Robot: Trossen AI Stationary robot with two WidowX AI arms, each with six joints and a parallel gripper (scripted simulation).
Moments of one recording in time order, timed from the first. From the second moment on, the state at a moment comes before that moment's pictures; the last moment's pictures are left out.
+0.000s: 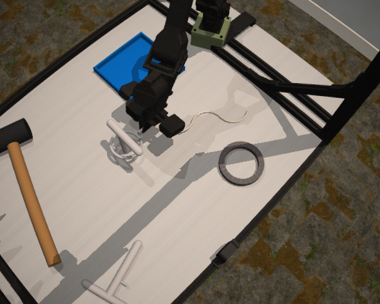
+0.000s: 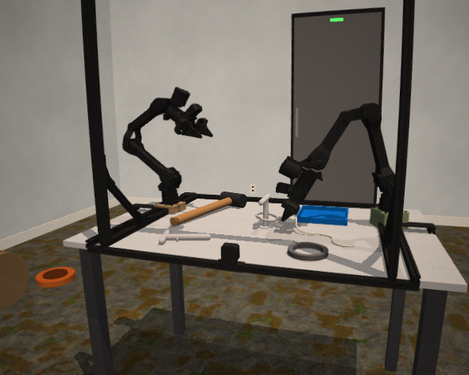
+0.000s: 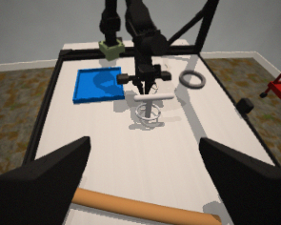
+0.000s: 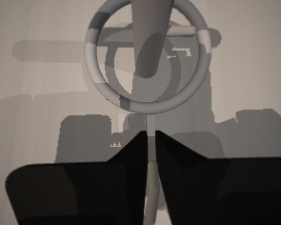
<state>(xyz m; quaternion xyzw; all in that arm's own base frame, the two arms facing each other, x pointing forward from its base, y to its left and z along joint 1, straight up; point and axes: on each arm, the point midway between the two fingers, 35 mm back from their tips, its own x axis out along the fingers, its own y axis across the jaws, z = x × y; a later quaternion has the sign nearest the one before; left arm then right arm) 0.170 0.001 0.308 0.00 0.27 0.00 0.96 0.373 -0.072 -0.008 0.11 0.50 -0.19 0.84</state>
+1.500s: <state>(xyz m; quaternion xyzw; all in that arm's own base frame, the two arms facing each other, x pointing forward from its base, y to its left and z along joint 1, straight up) 0.170 0.001 0.308 0.00 0.27 0.00 0.96 0.381 -0.068 0.012 -0.06 0.60 -0.28 0.75</state>
